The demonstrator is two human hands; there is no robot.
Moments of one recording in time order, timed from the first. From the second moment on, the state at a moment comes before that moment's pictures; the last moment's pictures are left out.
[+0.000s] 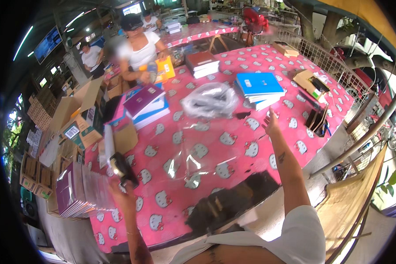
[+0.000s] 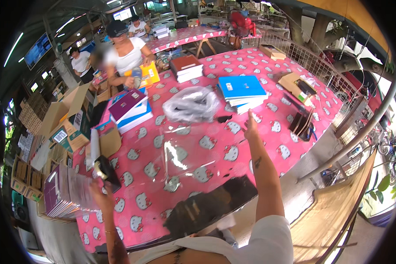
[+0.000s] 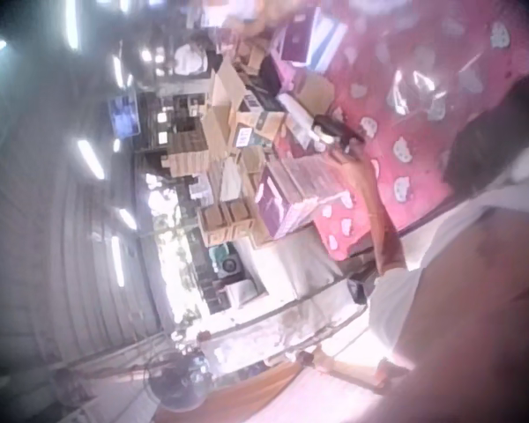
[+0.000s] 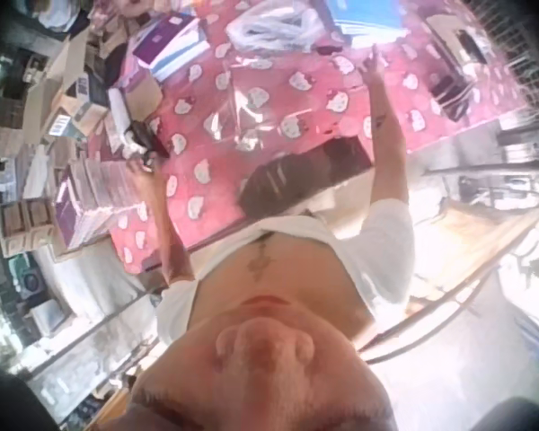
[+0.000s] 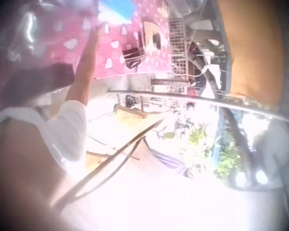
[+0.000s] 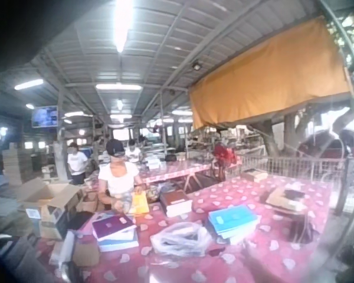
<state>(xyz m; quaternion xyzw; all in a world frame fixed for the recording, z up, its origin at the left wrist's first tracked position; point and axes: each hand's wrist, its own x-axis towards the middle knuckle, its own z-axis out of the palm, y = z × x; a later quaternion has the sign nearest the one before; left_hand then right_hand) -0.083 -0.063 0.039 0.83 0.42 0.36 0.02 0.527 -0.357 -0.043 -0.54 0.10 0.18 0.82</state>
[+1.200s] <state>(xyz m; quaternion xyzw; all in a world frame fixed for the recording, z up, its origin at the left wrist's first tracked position) 0.186 -0.170 0.053 0.83 0.14 0.38 0.37 0.467 -0.380 0.239 -0.63 -0.39 0.03 0.67</state>
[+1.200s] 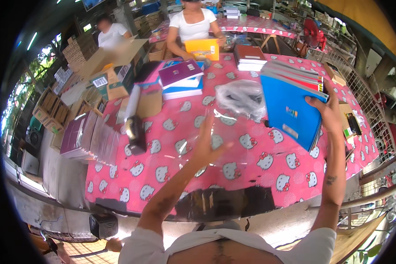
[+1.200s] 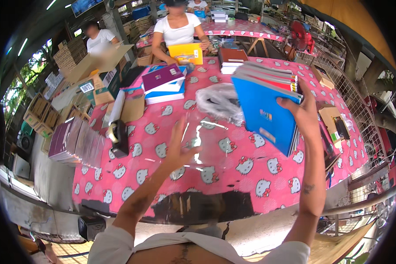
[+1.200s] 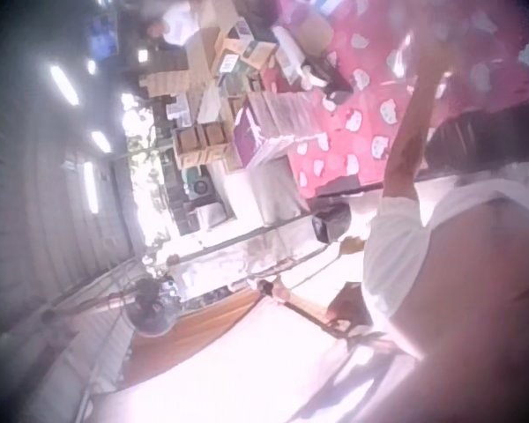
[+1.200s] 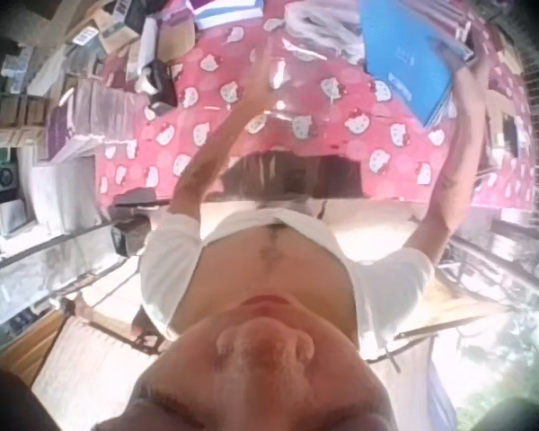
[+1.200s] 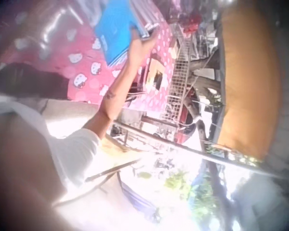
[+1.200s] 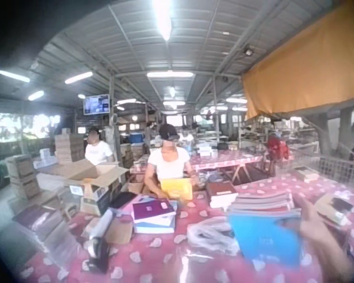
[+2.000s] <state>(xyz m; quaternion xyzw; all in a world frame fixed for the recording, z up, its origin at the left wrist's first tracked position) -0.079 -0.195 0.021 0.69 0.17 0.27 0.65 0.139 -0.376 0.008 -0.52 -0.40 0.17 0.74</state>
